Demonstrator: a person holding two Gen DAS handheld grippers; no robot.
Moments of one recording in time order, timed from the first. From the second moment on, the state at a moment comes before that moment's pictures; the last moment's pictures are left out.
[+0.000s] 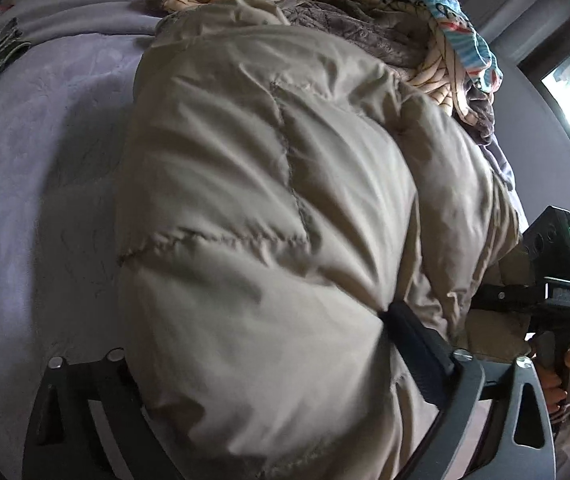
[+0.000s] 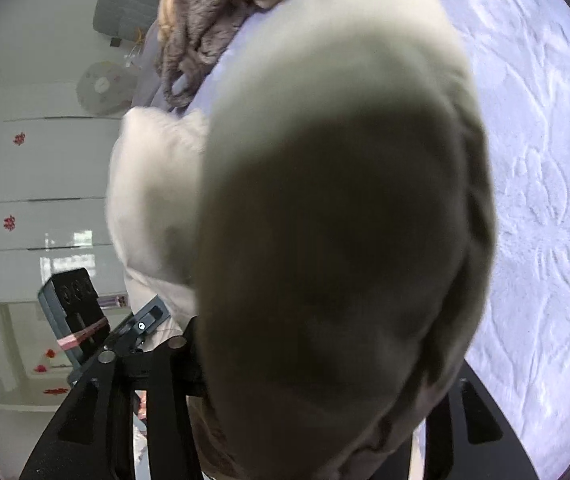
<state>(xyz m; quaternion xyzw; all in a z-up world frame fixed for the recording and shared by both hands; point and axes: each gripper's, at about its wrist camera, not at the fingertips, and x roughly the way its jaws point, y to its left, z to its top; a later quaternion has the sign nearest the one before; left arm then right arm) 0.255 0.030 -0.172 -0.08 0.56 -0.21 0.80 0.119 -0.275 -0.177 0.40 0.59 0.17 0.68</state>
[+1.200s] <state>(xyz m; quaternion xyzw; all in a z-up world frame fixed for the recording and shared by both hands) 0.276 -0.047 -0.130 0.05 0.48 -0.10 0.87 0.095 -0.219 -0.162 0.14 0.60 0.03 0.78</state>
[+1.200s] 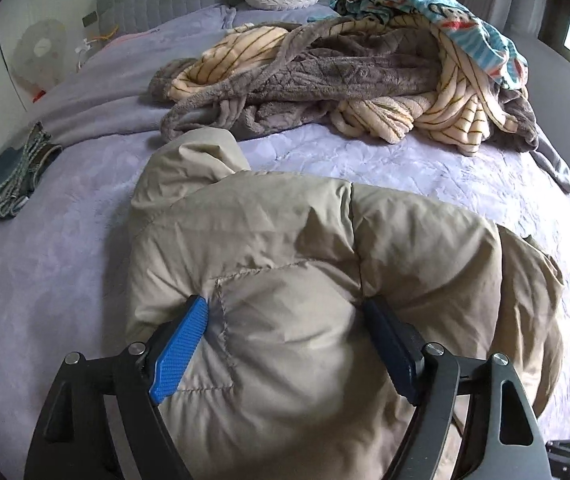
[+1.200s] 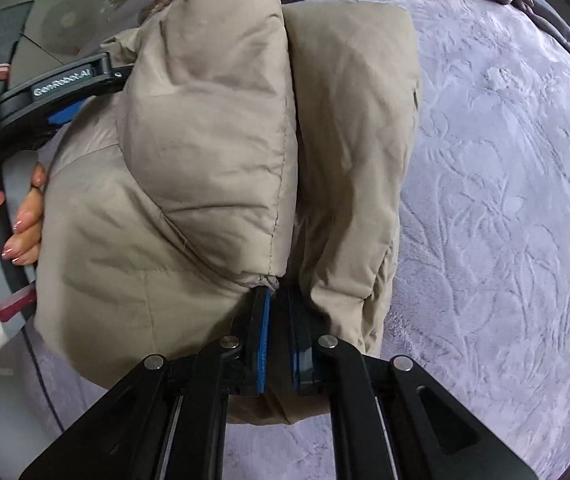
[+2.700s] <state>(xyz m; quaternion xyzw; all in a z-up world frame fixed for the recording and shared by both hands) 0.061 0.031 -0.033 0.04 0.54 -0.07 0.84 0.025 -0.187 -0.034 0.14 0.59 0.01 0.79</state>
